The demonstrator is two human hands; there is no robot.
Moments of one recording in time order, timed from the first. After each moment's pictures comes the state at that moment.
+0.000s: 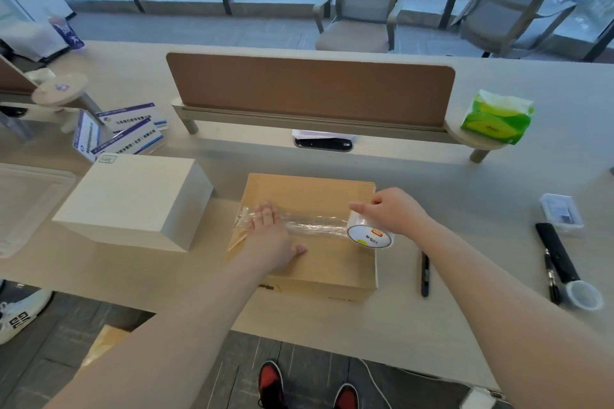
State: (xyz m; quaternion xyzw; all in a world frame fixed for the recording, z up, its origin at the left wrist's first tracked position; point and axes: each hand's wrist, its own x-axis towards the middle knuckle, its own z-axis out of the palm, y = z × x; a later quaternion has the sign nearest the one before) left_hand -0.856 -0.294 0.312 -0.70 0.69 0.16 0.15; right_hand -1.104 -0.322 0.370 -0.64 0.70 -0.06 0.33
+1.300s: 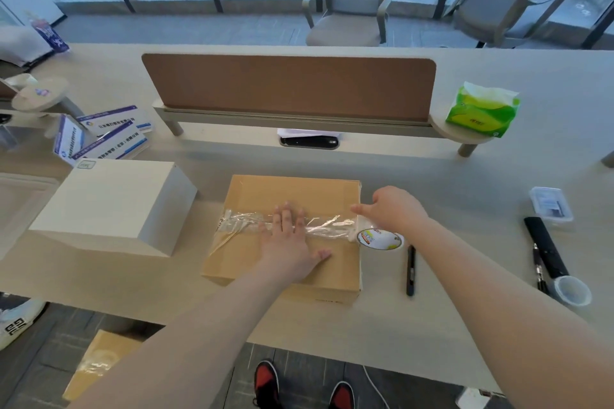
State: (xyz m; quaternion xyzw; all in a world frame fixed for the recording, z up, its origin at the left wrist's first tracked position) left_hand -0.929 -0.283 0.302 -0.67 0.72 0.14 0.14; right_hand -1.144 -0.336 0.352 -0.64 0.72 0.03 0.28
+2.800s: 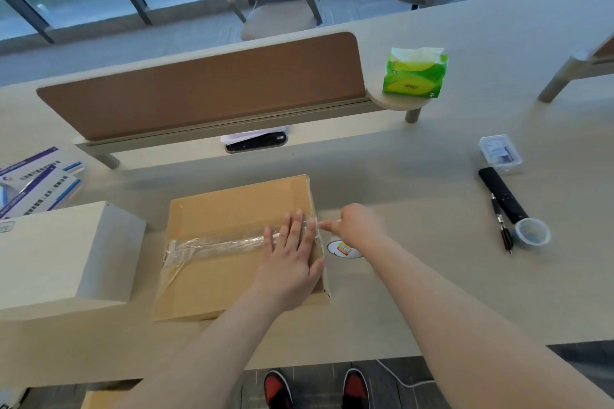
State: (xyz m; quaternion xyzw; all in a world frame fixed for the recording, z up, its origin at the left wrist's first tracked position) left_hand -0.988 -0.265 0.284 -0.52 0.84 0.13 0.13; right_hand -1.164 -0.307 0.284 -0.49 0.79 -0.01 0.36
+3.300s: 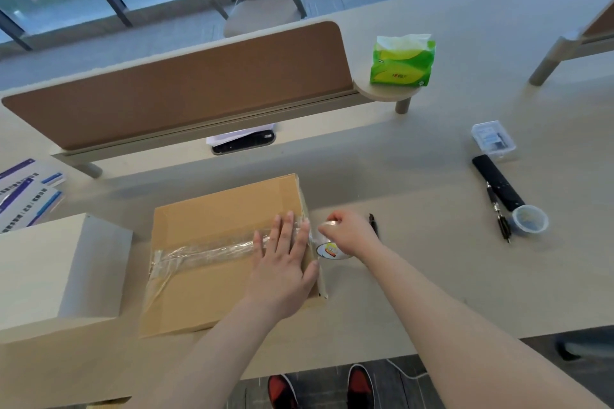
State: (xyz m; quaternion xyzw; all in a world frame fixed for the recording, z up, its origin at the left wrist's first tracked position) left_hand -0.992 -0.268 0.278 -0.52 0.84 0.11 0.12; right_hand -1.166 -0.294 0.261 -0.41 0.73 -0.21 0.50
